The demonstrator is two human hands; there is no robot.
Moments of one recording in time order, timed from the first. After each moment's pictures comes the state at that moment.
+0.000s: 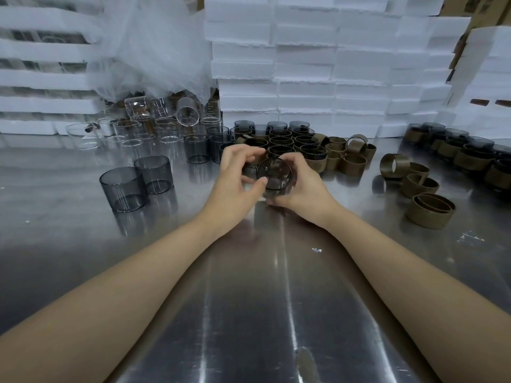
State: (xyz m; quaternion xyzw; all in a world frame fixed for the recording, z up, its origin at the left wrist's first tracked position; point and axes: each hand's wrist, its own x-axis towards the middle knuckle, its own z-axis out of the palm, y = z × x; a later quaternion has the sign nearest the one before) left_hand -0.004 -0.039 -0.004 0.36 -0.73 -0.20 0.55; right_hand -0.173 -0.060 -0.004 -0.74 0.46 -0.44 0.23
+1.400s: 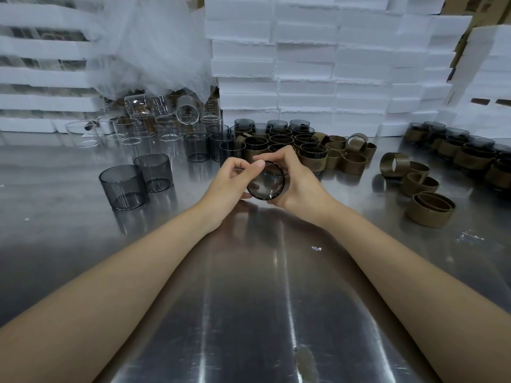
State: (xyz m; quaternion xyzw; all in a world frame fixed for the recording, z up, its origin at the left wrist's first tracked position) left_hand -0.001 -0.048 -0.001 0.44 -0.58 -0.44 0.53; right_hand -0.165 -0.047 0.007 -0.82 0.34 -0.43 0.20
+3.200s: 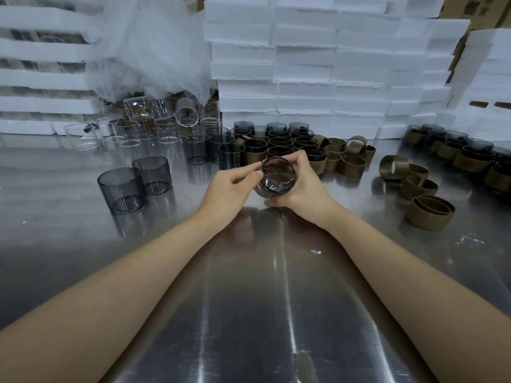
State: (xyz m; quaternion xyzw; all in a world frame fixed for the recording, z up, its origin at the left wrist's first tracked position) left_hand -0.002 -0.039 0.000 0.44 -0.66 -0.32 0.52; right_hand -0.170 -0.061 -0.003 -0.71 0.41 -0.48 0.32
